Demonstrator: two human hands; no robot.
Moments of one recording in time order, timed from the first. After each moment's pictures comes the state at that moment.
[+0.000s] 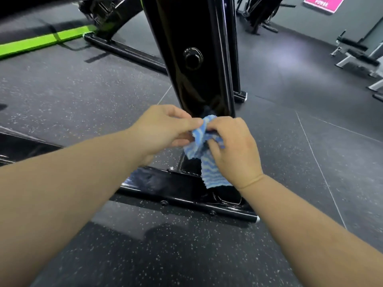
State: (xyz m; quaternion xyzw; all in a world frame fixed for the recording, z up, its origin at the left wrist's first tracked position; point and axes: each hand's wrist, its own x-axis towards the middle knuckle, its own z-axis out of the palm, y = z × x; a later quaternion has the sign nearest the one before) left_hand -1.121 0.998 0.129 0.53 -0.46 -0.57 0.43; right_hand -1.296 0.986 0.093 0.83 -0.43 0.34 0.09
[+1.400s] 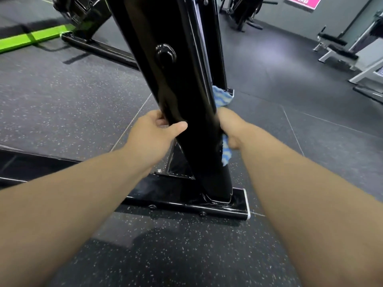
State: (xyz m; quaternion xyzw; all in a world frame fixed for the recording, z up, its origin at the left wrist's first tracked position) left_hand -1.150 0.984 0.100 0.57 -0.46 -0.46 0.50; right_hand -1.314 0.919 0.122 0.48 -0.67 0.32 -0.48
